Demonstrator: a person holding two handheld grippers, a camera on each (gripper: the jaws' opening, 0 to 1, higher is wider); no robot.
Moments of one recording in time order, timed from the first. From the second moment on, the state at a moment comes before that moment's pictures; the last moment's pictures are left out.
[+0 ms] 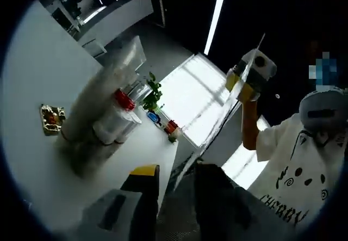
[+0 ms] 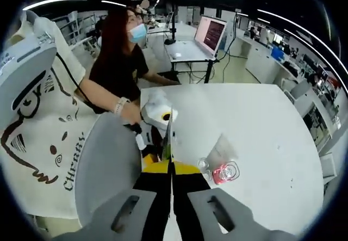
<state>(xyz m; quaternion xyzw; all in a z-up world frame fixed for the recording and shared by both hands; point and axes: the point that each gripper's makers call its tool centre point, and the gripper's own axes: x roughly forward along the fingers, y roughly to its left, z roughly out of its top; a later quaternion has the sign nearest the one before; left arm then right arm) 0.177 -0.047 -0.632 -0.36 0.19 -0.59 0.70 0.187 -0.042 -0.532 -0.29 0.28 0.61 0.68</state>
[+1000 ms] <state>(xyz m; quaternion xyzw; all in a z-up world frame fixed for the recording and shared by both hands) 0.201 0.036 -0.561 -0.38 0.09 -0.54 0.74 0.191 -0.051 -0.584 -0.31 0.35 0.60 0.65</state>
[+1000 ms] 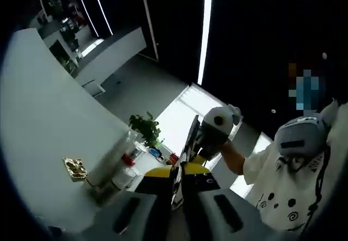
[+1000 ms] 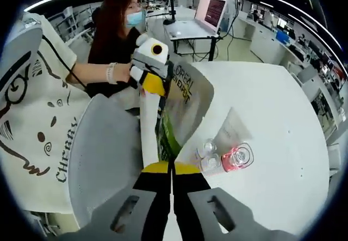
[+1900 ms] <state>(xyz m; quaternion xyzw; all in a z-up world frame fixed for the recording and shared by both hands) 0.191 0.045 -0.533 -0.37 0.06 -0.53 0.76 0.202 -0.045 -0.579 -0.29 0.31 0.60 0.68</state>
